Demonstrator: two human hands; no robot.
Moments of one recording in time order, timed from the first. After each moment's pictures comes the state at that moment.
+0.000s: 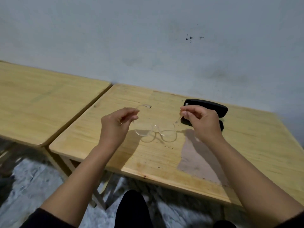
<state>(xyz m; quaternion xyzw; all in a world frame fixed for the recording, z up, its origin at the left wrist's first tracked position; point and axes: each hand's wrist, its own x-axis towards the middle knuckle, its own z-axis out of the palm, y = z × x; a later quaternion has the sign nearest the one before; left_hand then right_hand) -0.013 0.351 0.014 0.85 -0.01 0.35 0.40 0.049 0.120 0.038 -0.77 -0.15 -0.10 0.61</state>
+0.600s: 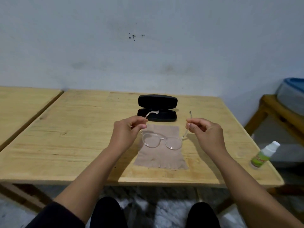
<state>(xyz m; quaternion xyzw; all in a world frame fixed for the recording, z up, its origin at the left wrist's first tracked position) 0.029 0.217 -0.005 0.85 -0.08 0.18 0.49 0.010 -0.022 0.011 -0.80 0.01 -0.17 0.57</state>
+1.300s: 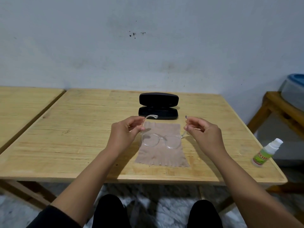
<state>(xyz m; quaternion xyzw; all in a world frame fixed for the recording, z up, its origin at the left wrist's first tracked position) 0.016 0.224 -0.006 0.86 -0.07 0.16 0.48 0.001 -0.018 0.009 -0.81 0.02 -0.13 0.57</state>
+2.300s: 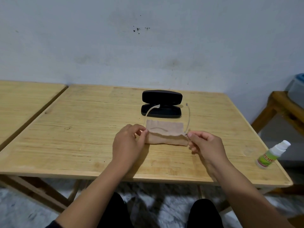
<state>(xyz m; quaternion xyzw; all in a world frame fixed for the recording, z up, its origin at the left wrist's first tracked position) -0.010 0.208 -0.021 0.91 0.01 0.22 0.35 -0.017 -0.008 -0.006 -0.70 0.16 -0.01 0.69</state>
